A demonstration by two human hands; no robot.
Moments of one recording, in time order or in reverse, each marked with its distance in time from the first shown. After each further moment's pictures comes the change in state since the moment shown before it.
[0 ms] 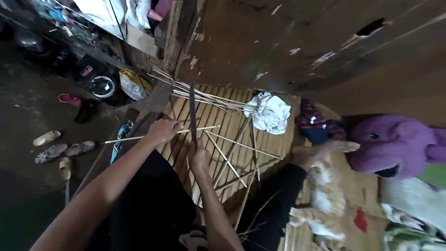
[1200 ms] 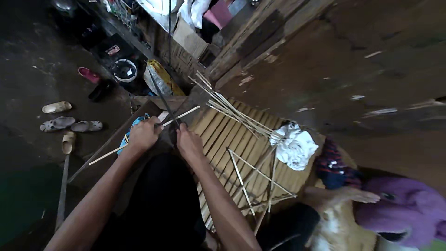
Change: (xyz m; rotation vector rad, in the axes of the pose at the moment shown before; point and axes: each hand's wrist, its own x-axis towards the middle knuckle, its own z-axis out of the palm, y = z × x) left_hand -0.057 -0.118 -0.025 -0.109 0.360 -0.309; right_hand 0.045 -0.136 0.047 -0.453 -0.393 -0.314
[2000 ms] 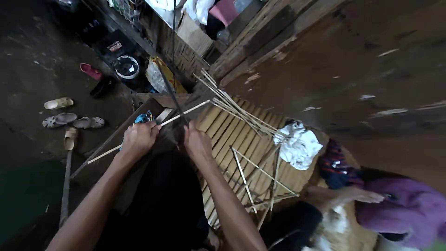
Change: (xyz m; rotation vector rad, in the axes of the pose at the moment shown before) left_hand -0.032 -0.008 -0.014 0.032 0.098 0.041; right_hand -0.012 0.008 0.004 -0.005 0.242 -0.078
